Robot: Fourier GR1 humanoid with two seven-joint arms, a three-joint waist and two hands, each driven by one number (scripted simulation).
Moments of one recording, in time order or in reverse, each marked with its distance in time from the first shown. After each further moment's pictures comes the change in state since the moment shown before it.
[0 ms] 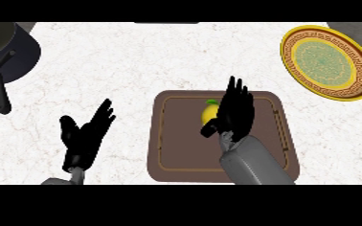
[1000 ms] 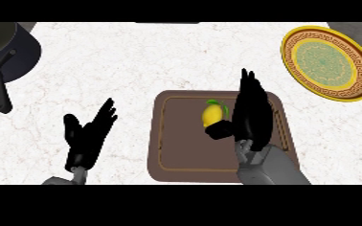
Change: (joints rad) left arm -0.011 0.019 -0.046 -0.020 0.026 0.046 0.023; right arm 0.045 -0.099 0.028 -0.279 -0.052 -0.003 0.022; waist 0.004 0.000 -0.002
